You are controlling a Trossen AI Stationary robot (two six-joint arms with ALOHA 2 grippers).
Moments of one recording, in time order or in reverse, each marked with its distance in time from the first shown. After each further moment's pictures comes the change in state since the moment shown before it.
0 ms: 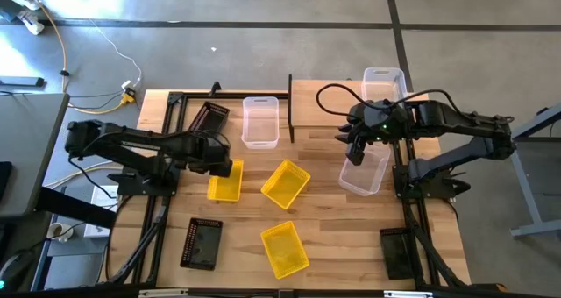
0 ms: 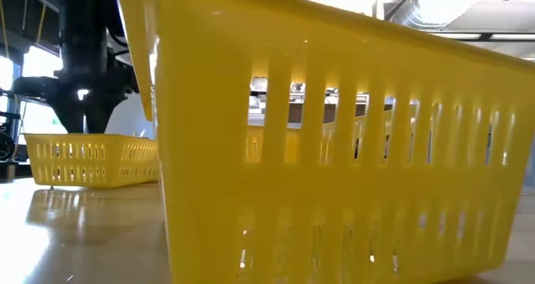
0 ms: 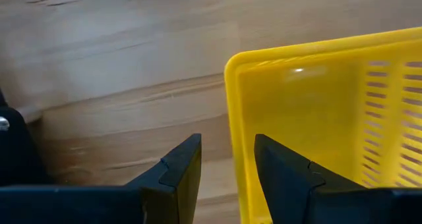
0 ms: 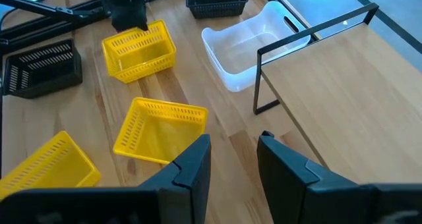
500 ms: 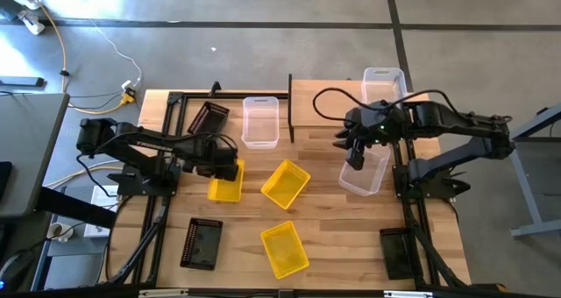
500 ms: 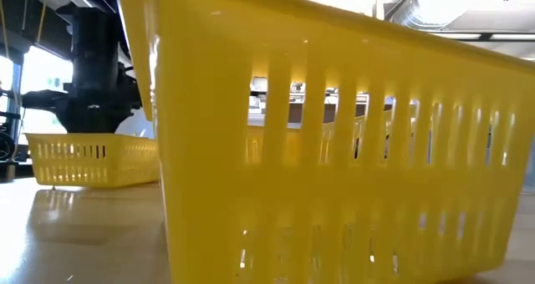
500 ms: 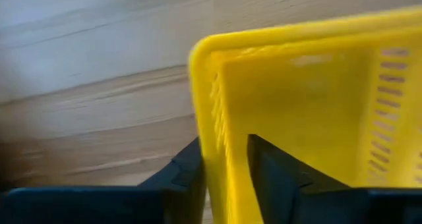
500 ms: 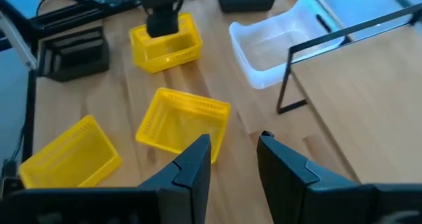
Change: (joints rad) left arm 0.000 0.124 0.000 0.116 0.060 0.009; right arm 0.001 0.021 0.000 0.027 -0.104 -0.047
